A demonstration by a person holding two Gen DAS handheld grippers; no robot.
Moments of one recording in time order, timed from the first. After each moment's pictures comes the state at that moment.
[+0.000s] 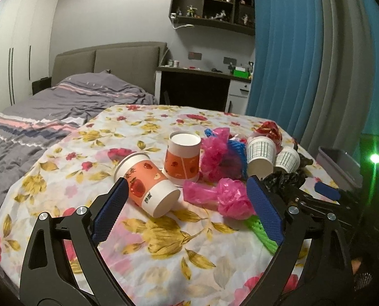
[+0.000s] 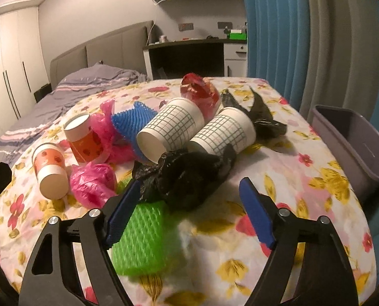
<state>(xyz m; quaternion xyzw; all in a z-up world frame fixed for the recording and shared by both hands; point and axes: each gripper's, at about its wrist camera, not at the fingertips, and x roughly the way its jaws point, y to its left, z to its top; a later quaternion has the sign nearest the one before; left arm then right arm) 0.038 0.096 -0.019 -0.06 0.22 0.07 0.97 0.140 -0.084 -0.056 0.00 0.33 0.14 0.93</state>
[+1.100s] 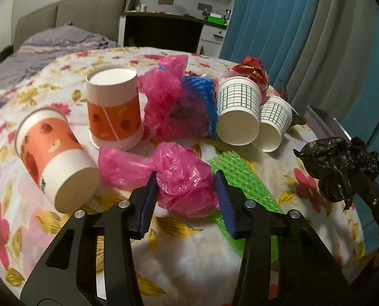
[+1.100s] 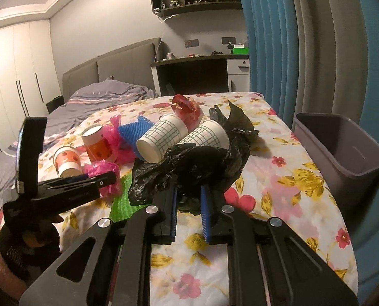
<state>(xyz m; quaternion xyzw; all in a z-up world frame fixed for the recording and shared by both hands) 0.128 0.065 -0.075 -0.09 0.37 -0.04 0.92 0.085 -0.149 -0.028 0.02 0.28 0.17 0.95</state>
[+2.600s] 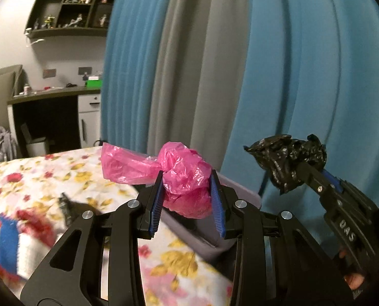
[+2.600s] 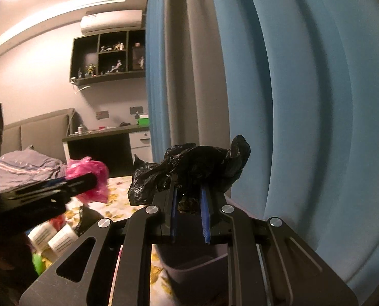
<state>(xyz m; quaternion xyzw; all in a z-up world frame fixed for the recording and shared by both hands) 0.187 -0.202 0.056 -0.01 0.19 -0.31 0.93 0.099 -0.344 0.044 0.05 0.10 -0.09 0.99</state>
